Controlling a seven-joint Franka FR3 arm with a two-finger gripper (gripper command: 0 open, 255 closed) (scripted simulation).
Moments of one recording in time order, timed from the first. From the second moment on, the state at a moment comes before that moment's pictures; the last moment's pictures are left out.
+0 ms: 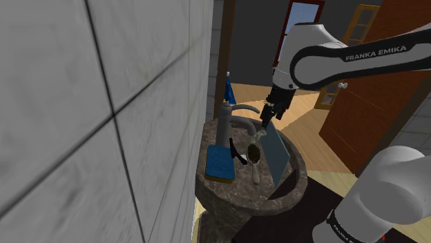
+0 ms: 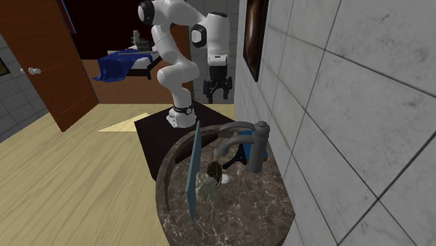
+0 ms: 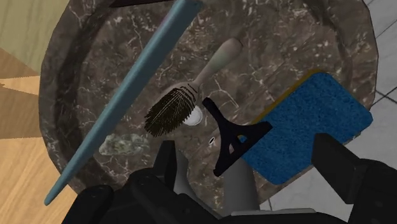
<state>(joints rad) -0.08 -0.70 0.03 -2.67 -0.08 2.06 0.02</state>
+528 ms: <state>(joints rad) -0.17 -0.47 0.04 -2.78 -0.12 2.43 0.18</state>
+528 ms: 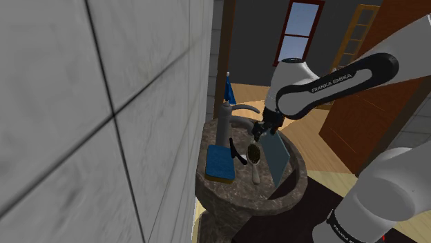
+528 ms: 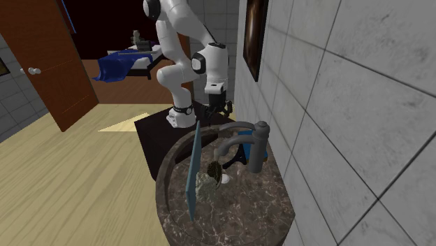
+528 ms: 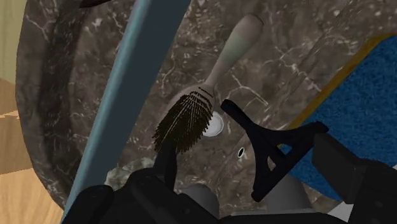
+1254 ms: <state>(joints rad) -0.36 0.01 0.05 -2.73 -0.38 2.91 0.54</state>
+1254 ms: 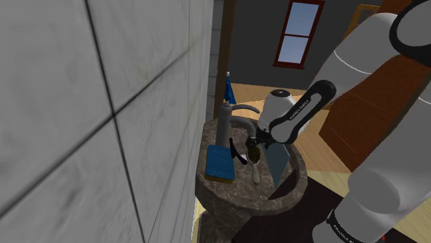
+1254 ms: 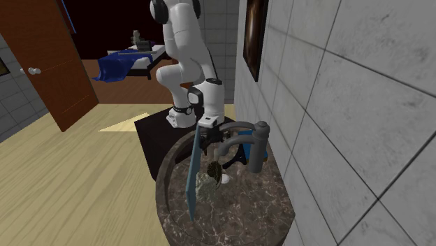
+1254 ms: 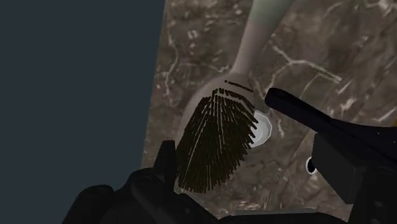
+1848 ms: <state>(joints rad) -0.28 0.23 -0.10 -2.66 -0.70 3.08 0.84</state>
